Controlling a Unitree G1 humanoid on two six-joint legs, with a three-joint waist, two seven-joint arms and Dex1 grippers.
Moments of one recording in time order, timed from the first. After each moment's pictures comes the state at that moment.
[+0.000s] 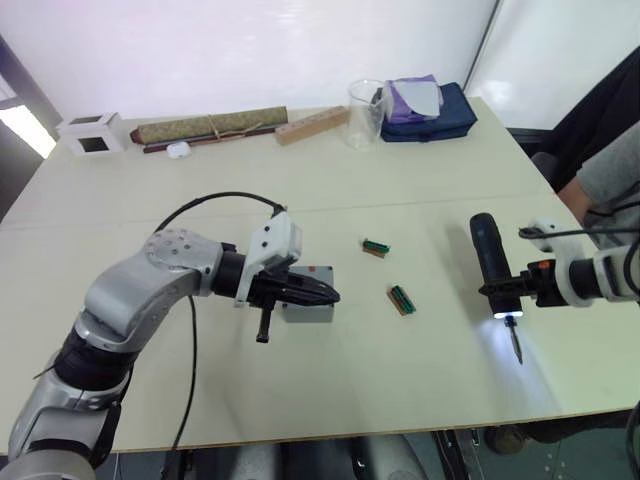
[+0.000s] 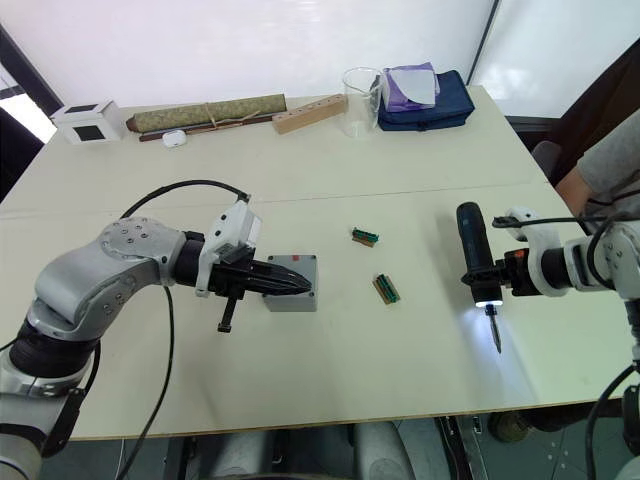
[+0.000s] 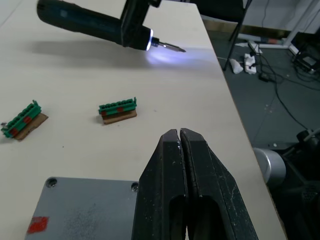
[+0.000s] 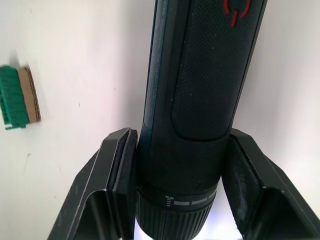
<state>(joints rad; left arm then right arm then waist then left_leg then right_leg) -0.60 0.71 -0.19 -0.45 -0.62 0.82 -1.11 -0.67 -1.12 0.06 0.20 0.69 1.47 0.73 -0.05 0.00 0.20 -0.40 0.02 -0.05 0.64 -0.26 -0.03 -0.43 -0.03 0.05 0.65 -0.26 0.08</state>
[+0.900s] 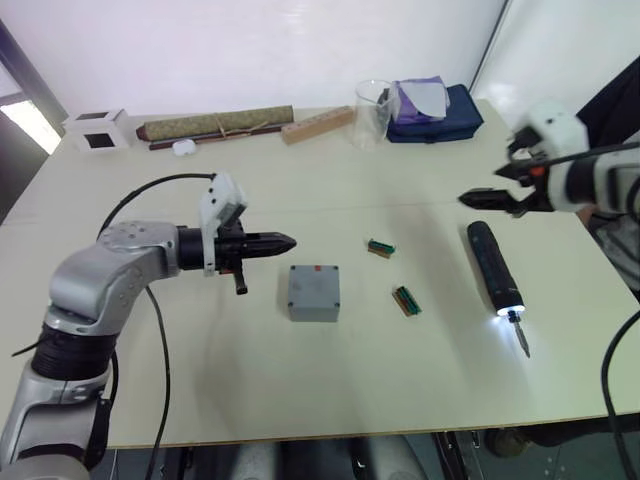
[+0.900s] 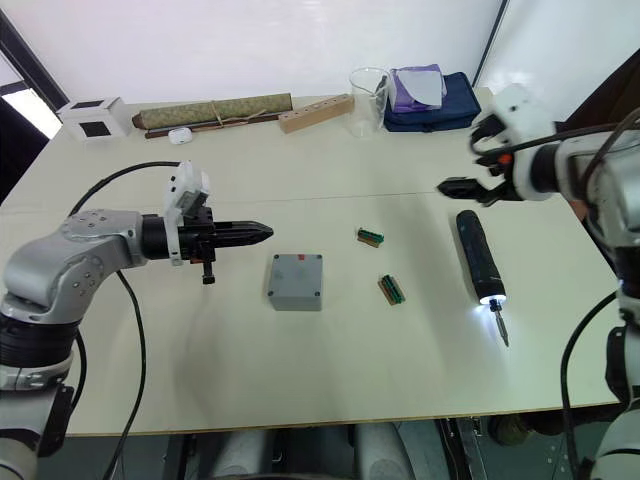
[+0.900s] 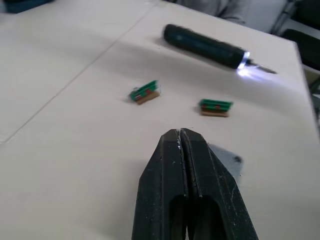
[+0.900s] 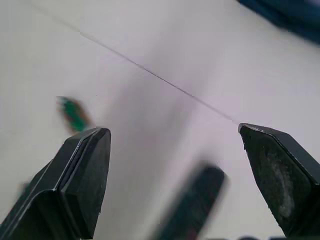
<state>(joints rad) -0.58 0.70 -0.01 -0.21 -0.61 0.81 -0.92 -0.87 -1.03 0.08 -0.14 0.48 1.17 0.85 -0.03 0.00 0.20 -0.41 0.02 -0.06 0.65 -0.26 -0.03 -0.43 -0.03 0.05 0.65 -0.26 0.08</state>
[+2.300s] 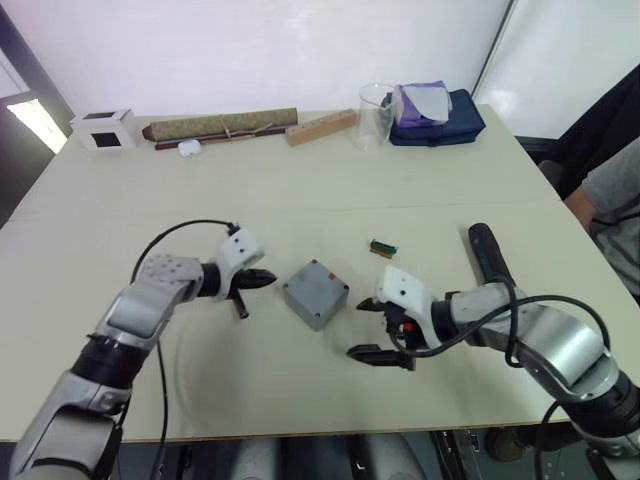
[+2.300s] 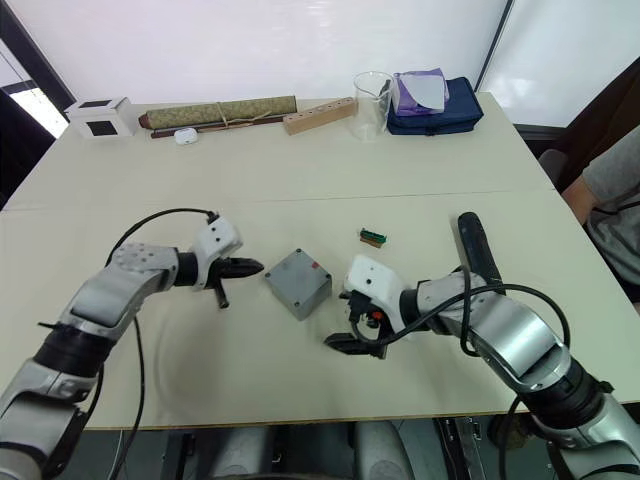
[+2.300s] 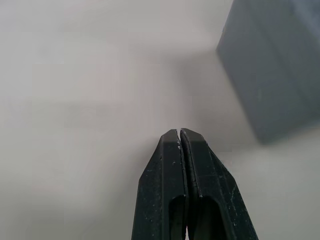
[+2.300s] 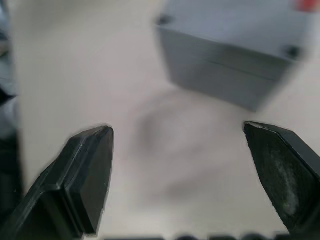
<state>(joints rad) -0.45 0.71 -0.21 -0.03 -0.24 0.59 -0.94 -0.43 -0.83 0.31 -0.53 0.46 0.97 0.81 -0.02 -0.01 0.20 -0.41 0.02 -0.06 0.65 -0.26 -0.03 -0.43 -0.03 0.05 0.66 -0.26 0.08</state>
